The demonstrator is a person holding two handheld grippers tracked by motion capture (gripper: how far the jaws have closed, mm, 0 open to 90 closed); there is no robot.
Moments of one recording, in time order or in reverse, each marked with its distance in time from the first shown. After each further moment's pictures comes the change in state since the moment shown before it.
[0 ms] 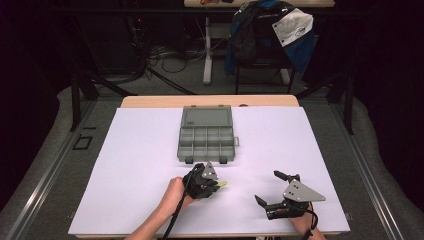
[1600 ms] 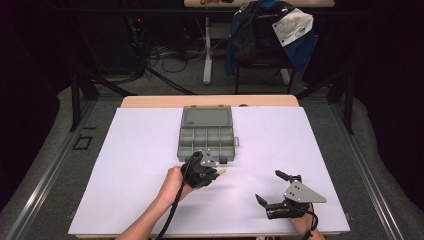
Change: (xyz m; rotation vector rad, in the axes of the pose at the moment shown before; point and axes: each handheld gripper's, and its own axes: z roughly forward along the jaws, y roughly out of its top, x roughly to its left) left arm 0.017 0.023 -0.022 -0.031 0.058 -0.006; right arm 0.001 0.000 -0.002 -0.006 -0.033 0.001
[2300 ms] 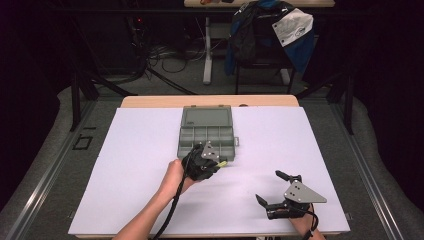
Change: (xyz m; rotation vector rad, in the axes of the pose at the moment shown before) left arm 0.011 0.015 -0.005 -0.014 0.020 -0.004; right arm 0.001 0.000 -0.001 0.001 0.002 0.001
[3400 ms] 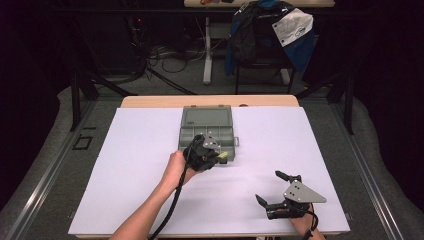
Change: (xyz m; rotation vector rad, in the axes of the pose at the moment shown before) left arm 0.015 0.018 -0.002 -0.014 0.025 -0.019; right arm 0.000 0.000 0.001 0.007 0.000 0.002
